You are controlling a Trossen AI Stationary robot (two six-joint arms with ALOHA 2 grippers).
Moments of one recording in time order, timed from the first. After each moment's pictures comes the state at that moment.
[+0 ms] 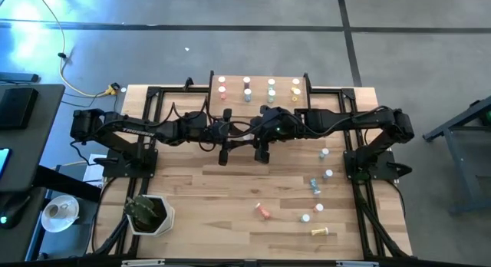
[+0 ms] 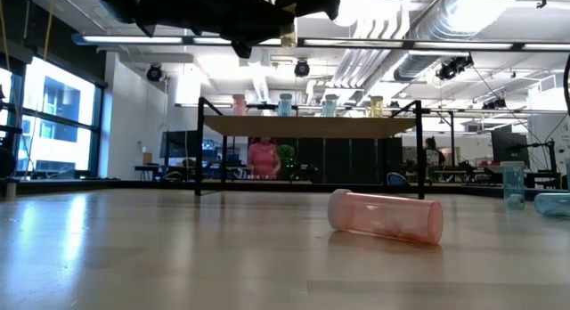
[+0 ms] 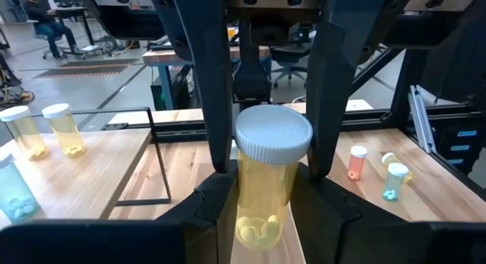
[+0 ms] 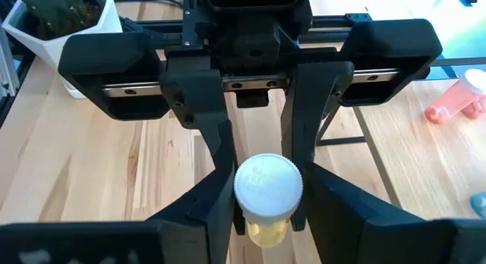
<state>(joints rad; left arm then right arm) 0.22 1.39 0.76 0.50 0.13 0.08 0.01 1.60 1.50 -0.52 0.12 0.03</state>
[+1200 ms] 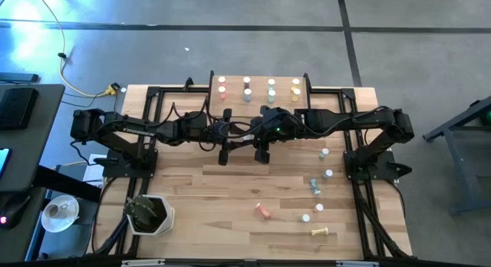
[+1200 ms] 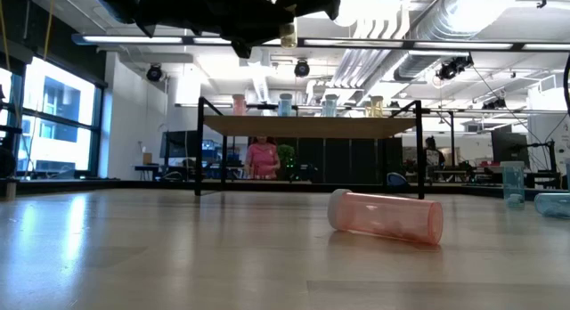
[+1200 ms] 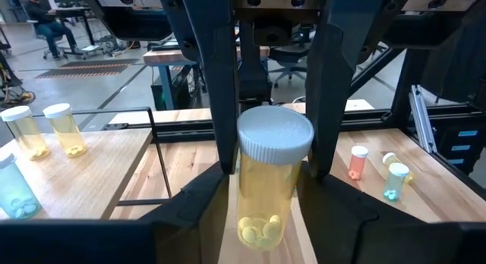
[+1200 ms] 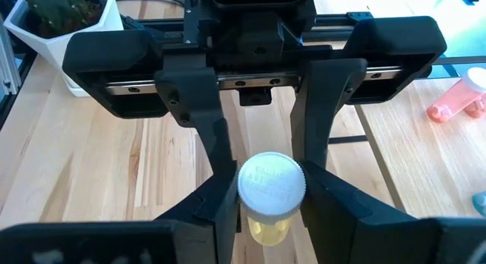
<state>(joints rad) 0.22 1.39 0.76 0.50 0.13 0.08 0.01 1.60 1.50 -0.53 0.12 0.03</state>
